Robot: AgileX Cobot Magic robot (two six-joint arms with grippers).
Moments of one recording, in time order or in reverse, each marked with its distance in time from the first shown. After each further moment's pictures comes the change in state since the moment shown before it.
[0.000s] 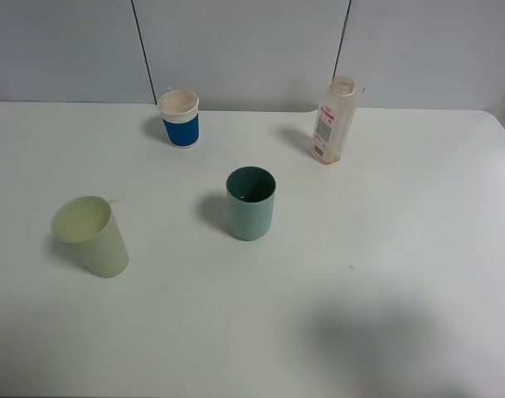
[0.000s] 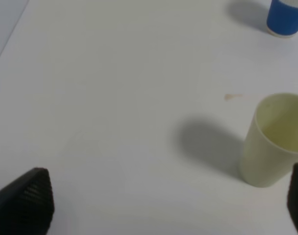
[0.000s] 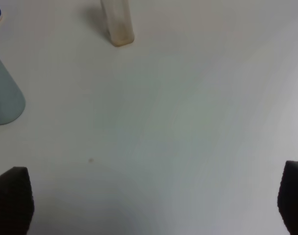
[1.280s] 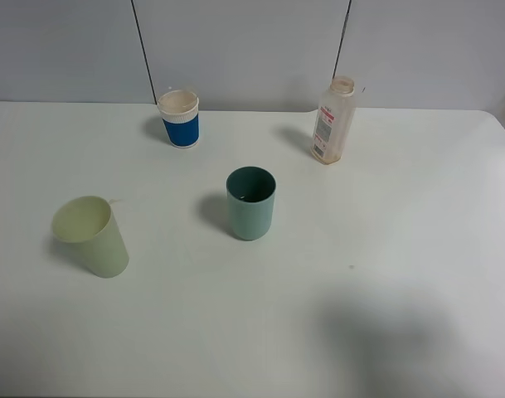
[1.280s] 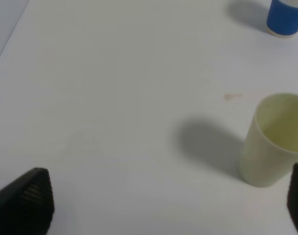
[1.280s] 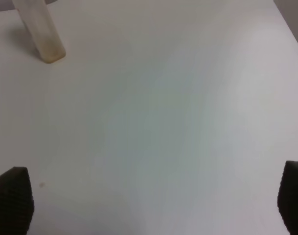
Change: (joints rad) left arm 0.000 0.000 0.000 0.000 0.000 0.000; right arm -0.246 0.000 0.000 0.000 0.000 0.000
